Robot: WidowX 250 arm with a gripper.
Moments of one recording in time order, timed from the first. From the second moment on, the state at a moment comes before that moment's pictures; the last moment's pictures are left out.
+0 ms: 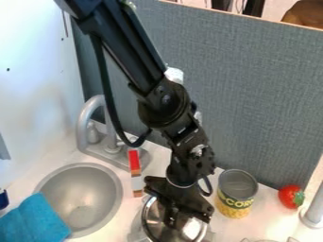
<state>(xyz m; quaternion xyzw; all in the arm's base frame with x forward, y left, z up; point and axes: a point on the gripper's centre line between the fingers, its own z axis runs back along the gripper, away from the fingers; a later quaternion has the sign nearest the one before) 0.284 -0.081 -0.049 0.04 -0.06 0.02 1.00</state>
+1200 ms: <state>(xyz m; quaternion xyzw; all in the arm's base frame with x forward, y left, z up) 0.302 -0.074 -0.083 0.01 -0.05 0.06 1.00</state>
